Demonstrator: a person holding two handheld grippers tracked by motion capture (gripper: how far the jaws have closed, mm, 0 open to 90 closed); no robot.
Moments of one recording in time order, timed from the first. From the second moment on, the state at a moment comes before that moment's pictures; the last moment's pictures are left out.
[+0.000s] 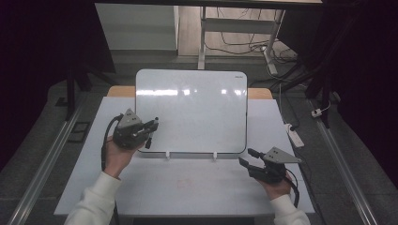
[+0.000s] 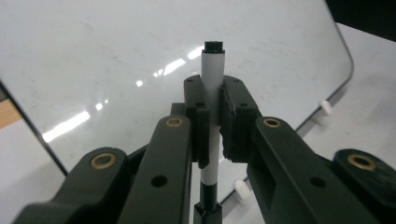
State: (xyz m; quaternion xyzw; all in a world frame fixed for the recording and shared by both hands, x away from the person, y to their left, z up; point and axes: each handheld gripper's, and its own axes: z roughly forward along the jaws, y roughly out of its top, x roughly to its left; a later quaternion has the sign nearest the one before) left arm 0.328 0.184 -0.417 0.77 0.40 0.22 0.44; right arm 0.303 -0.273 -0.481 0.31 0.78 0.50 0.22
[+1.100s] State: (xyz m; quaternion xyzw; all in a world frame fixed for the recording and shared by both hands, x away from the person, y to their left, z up) left arm 0.390 0.186 -0.443 0.78 0.47 0.22 0.36; right arm 0.307 -0.281 -0.488 0.32 0.79 0.47 0.23
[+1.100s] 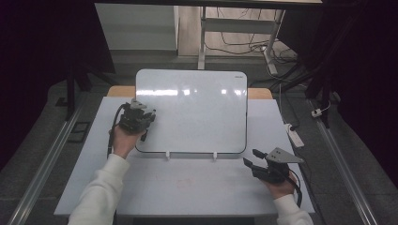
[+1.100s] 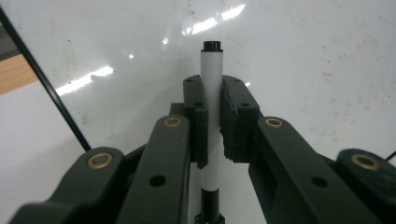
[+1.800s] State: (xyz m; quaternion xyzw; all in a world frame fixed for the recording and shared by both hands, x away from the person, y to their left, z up) left arm 0.390 0.181 -0.444 0.78 0.45 0.24 0.36; right arm 0.307 -0.280 -0.489 0.32 0.79 0.47 0.23
